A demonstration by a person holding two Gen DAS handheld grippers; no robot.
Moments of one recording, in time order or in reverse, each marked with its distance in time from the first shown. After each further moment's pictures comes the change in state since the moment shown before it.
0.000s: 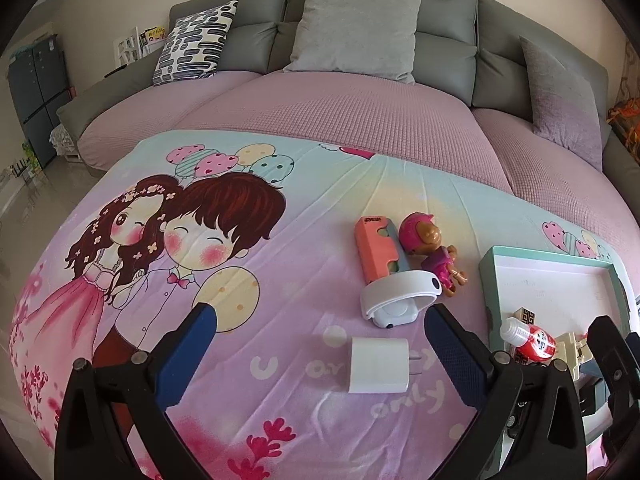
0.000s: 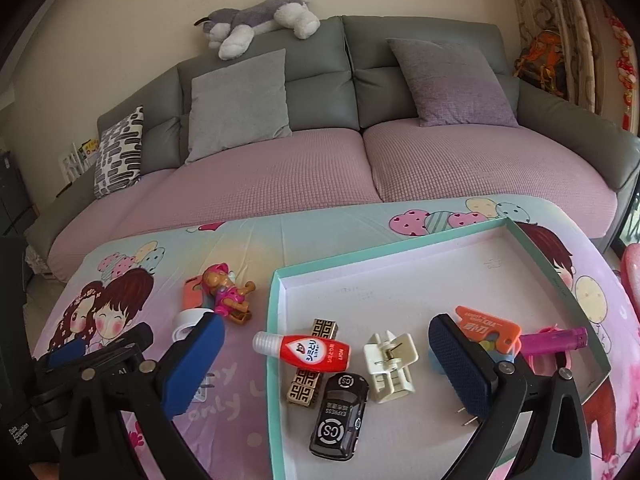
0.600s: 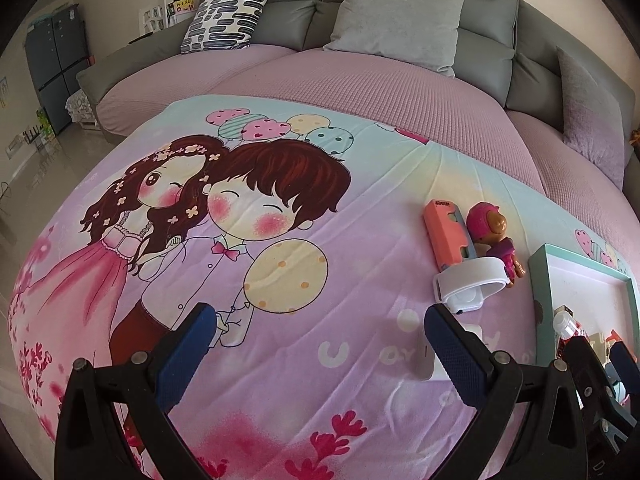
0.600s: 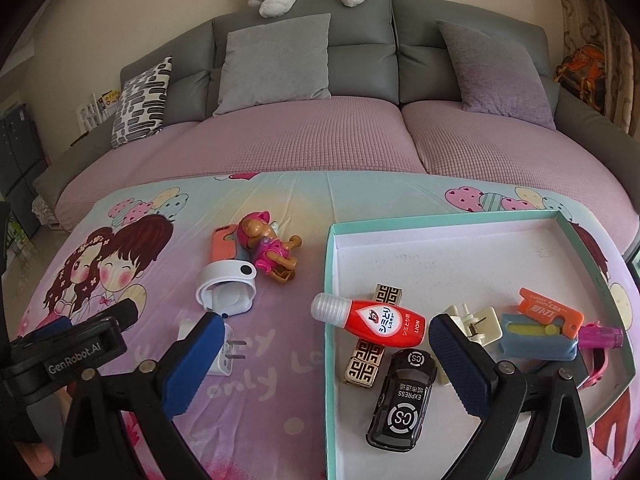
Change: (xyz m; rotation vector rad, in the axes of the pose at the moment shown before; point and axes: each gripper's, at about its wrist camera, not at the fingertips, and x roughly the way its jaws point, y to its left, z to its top) left arm 0.017 0.051 -0.012 -0.084 0.061 0.029; right arm 0.030 0.040 -0.021 -0.107 0.103 0.025
